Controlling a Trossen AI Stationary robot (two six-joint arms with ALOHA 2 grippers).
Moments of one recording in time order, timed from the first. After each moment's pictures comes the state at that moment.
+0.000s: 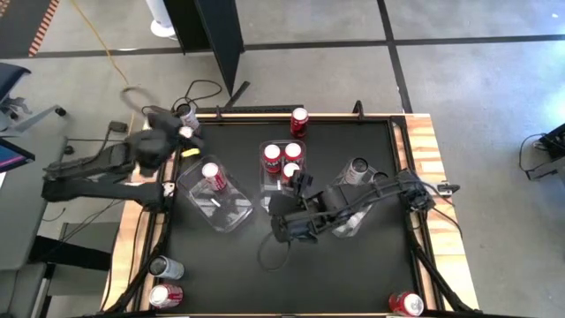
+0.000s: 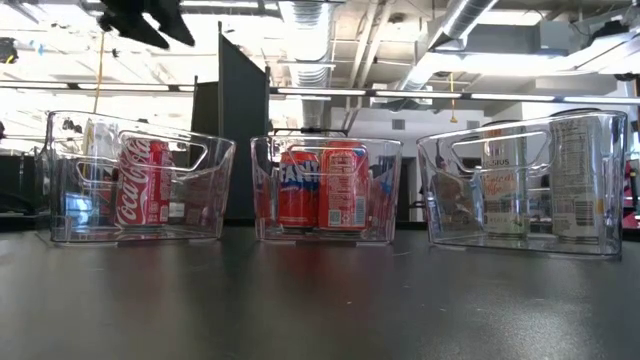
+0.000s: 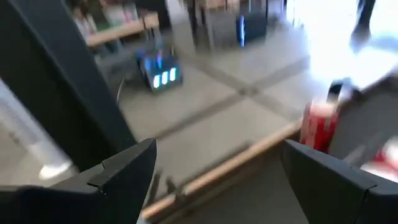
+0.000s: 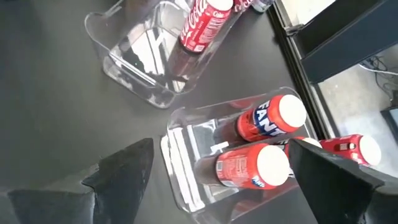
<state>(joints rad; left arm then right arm) 0.20 0.73 0.91 -0.52 -0.92 -0.11 0.35 2.09 2.33 -1.33 0.65 0.35</state>
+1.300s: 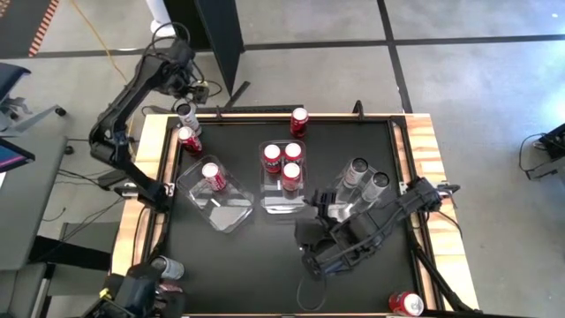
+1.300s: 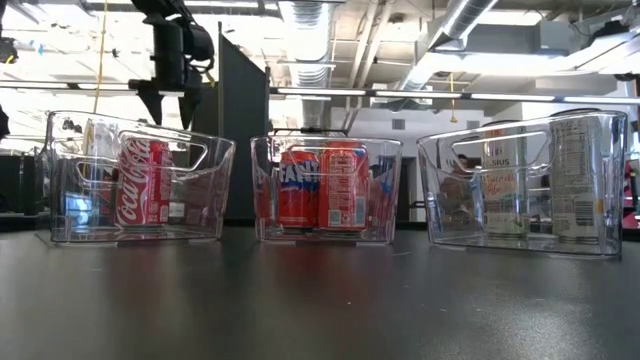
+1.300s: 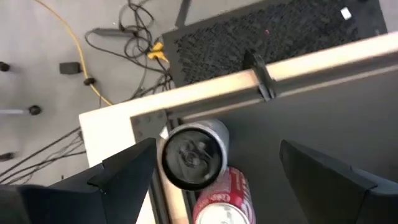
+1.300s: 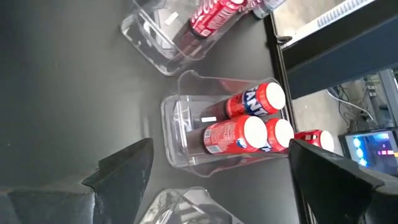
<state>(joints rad) 1.13 1.57 1.65 -1.24 -0.25 -0.12 0.55 2.04 2.33 -1.57 0.79 0.39</state>
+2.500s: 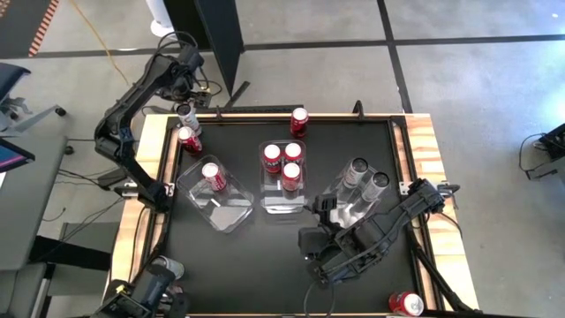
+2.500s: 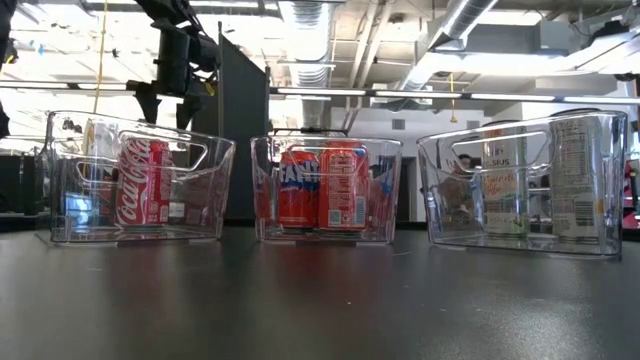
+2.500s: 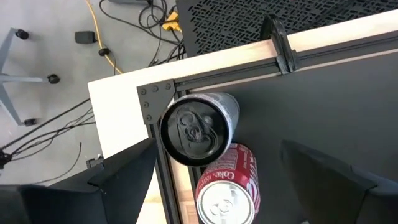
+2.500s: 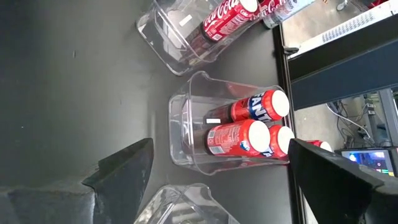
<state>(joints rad) 1.10 1.62 1.66 -1.35 -0.32 -0.22 0.58 2.03 2.33 -1.57 0.78 0.33</state>
